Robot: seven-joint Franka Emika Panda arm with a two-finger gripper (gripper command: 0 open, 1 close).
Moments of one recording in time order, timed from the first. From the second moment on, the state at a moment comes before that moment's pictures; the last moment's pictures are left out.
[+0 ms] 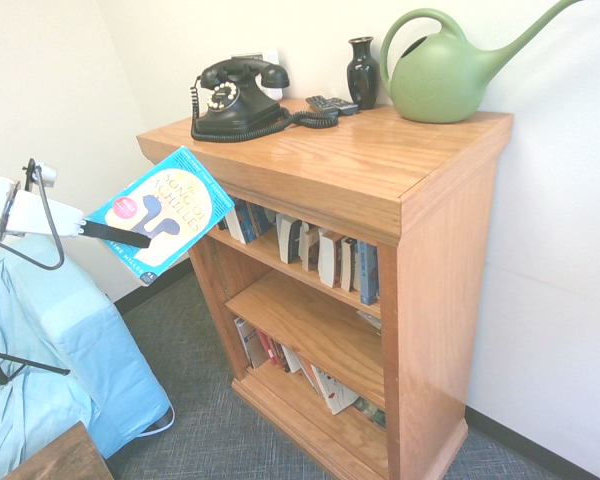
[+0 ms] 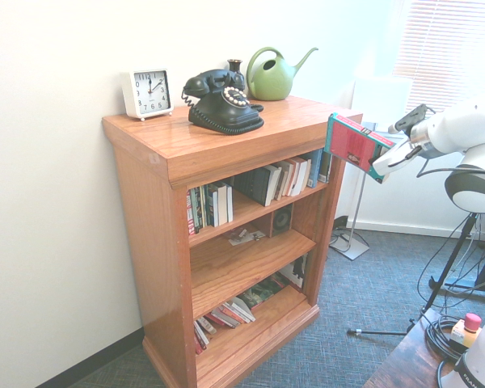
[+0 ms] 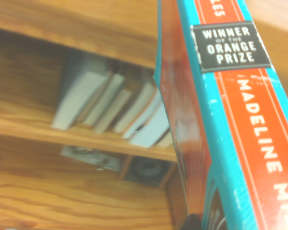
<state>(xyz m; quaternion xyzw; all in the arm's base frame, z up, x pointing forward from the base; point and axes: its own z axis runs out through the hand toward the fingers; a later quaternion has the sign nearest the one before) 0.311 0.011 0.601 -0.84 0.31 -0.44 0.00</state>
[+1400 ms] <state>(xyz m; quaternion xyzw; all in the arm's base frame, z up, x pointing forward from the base) 0.404 0.072 0.472 -0.90 0.25 -0.35 0.07</state>
